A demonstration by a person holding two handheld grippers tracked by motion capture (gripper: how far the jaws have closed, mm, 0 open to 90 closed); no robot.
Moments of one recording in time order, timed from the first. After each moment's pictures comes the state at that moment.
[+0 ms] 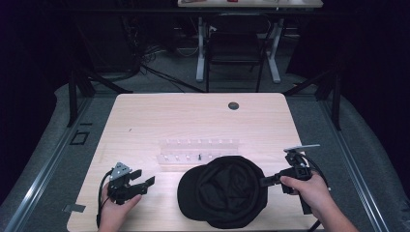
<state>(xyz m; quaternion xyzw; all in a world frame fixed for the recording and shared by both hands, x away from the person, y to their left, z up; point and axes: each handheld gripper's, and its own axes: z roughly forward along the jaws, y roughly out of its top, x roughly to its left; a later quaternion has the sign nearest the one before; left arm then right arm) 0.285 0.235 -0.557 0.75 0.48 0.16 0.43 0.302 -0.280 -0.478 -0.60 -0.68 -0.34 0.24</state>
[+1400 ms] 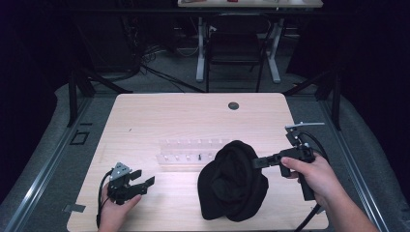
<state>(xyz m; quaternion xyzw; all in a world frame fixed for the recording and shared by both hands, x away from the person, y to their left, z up) 0.285 0.235 -0.557 0.75 0.48 0.16 0.43 0.304 -0.256 -0.391 -0.54 -0.68 -0.43 0.26</state>
